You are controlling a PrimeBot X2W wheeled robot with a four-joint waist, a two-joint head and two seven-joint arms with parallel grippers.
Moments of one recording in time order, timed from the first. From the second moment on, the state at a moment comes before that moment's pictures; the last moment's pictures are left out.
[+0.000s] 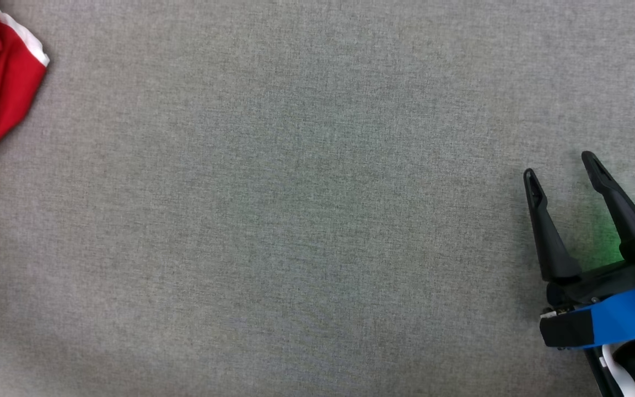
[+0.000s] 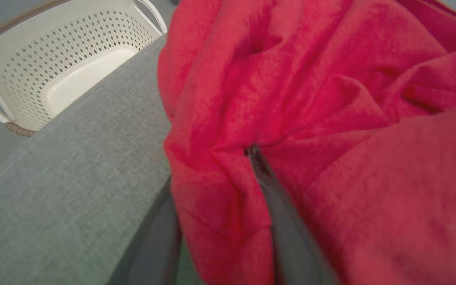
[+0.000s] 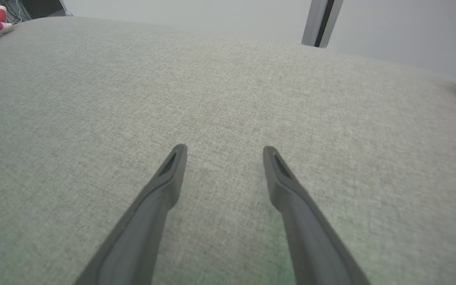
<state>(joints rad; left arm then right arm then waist) -0.74 0.51 0.12 0.82 -0.84 -0.12 0.31 -0.09 -0.15 0.01 -0.40 0.03 0.13 0.15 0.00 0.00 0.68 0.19</state>
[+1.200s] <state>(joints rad) -0.76 0.57 -0.34 -0.05 -0.81 -0.12 0.51 -0.07 -0.05 0.08 -0.06 0.15 0.13 -0.04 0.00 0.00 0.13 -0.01</state>
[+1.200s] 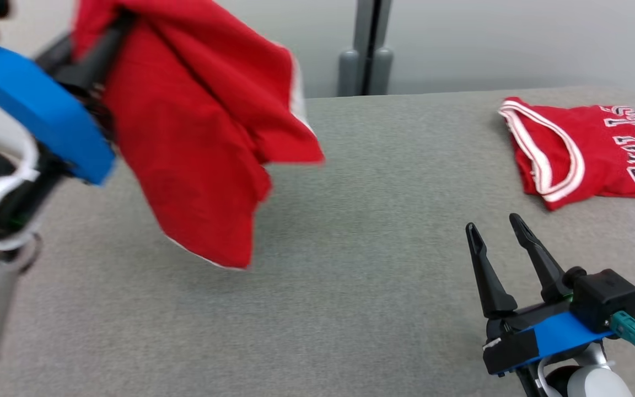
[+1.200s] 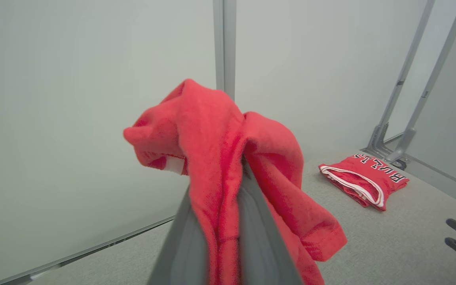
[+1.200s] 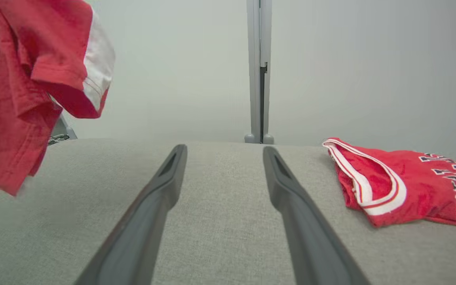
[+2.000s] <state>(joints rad) -0.48 0.30 -0.71 0.37 -0.70 -0.13 0.13 -0.06 -0.05 0.07 -0.08 0.18 0.13 -0.03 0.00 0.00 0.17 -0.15</state>
